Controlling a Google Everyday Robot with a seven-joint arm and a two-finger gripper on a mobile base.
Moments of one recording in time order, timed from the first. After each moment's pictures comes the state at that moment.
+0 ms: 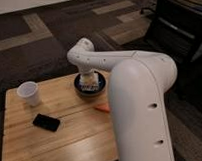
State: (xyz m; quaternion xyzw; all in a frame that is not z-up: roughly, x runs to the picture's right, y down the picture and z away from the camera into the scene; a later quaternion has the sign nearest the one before) arm -0.060 -0.019 0.872 -0.21 0.05 -0.04 0.98
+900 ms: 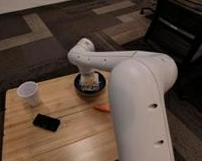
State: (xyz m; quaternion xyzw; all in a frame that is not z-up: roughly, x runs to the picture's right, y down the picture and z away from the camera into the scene) arm -0.061 -0.018 0.872 -0.21 0.05 -0.04 0.97
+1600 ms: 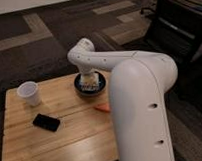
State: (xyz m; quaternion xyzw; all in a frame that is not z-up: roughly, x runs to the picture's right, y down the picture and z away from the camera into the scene) arm -0.061 -0.018 0.872 -0.21 0.05 -0.04 0.97
